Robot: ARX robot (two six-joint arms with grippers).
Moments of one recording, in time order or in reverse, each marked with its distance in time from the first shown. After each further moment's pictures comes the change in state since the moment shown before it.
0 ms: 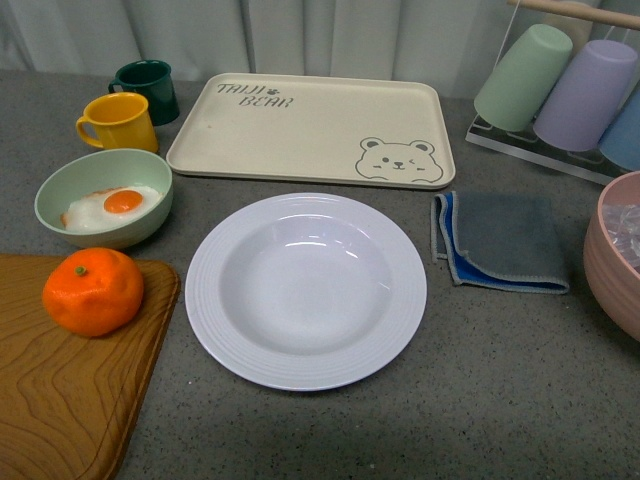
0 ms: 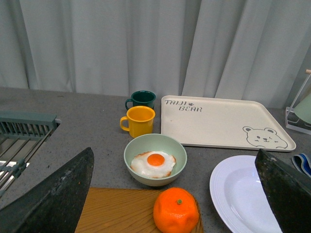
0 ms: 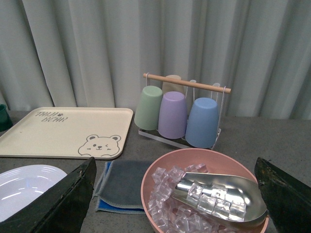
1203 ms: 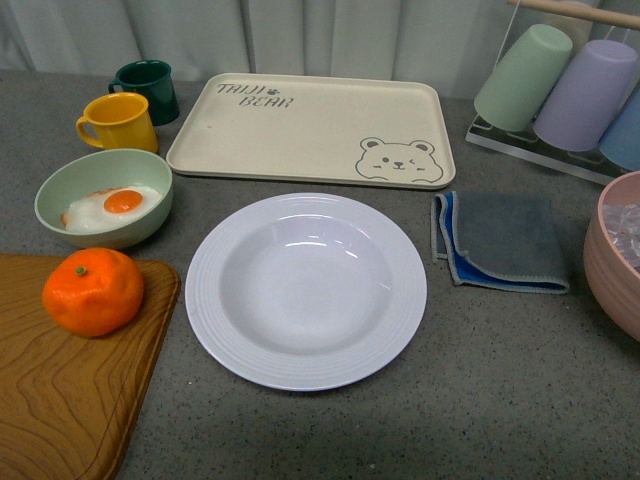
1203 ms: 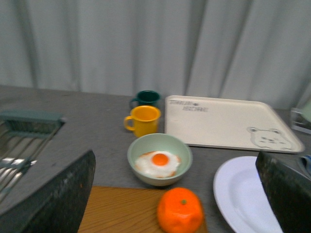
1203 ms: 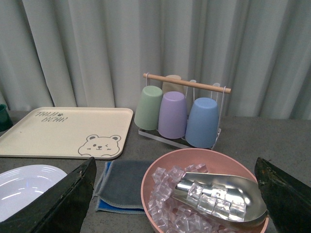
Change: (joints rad) left arm -0.016 0.015 0.010 -0.034 -0.054 -0.009; right arm 0.000 0.000 0.000 0.000 0.000 0.000
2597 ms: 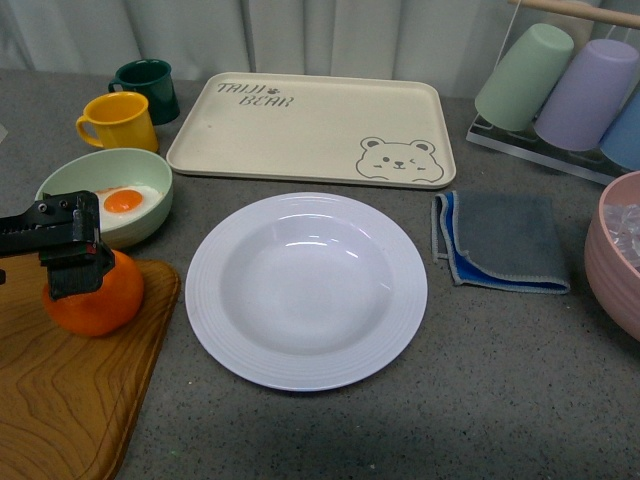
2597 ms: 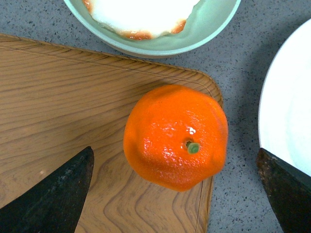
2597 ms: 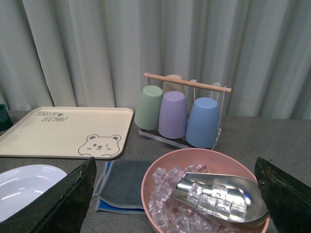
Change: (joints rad) left arm -0.074 1.640 0.552 0.219 0.040 -0.199; right arm 0.000 0.000 0.000 0.000 0.000 0.000
